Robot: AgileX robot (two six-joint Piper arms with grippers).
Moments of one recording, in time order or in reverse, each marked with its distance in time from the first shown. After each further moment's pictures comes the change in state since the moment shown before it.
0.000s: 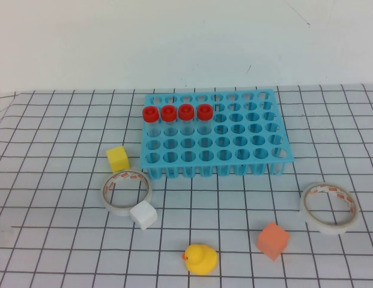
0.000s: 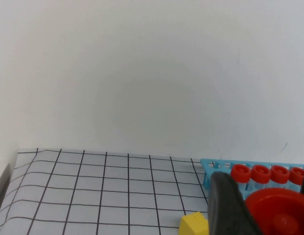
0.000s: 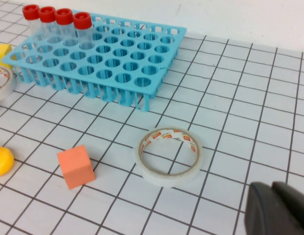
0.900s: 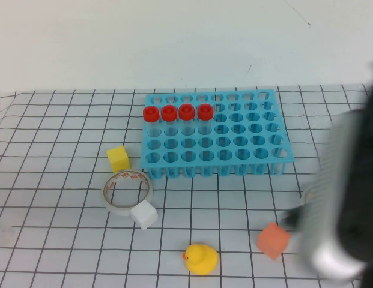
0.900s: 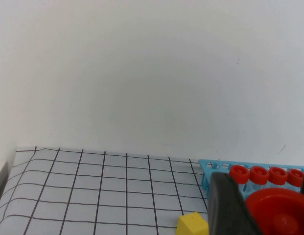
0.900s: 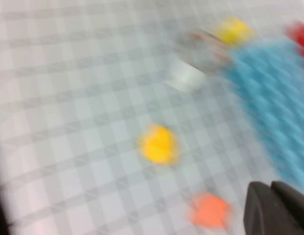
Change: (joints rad) right arm 0.000 0.881 -0.655 0.511 -0.206 -0.817; left arm 0.000 0.000 0.000 -0.008 0.000 -0.006
